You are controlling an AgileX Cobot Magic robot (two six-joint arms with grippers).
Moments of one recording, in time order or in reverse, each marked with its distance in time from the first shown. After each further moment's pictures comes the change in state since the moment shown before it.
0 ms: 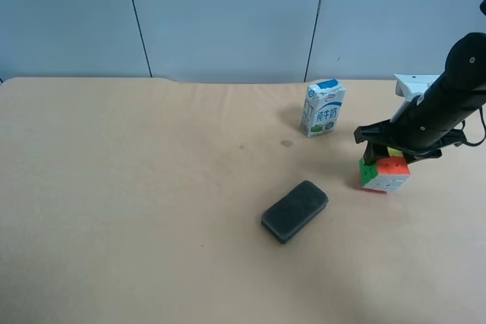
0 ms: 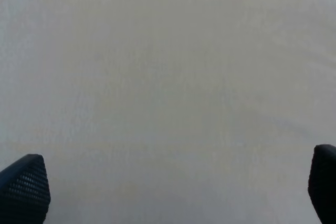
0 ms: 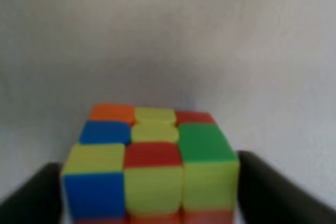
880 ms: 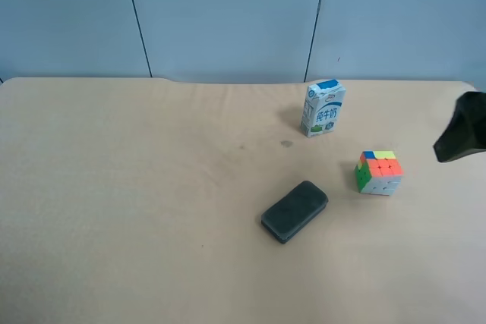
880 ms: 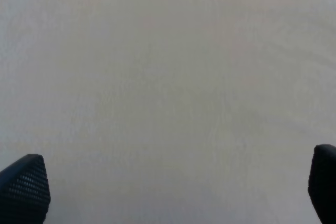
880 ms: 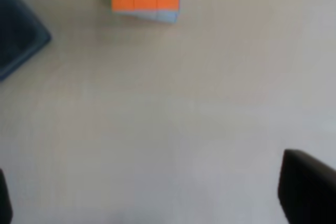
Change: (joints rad) left arm 0.000 0.000 0.000 0.000 0.000 0.000; right arm 0.000 -0.787 0.000 -0.012 0.699 -0.039
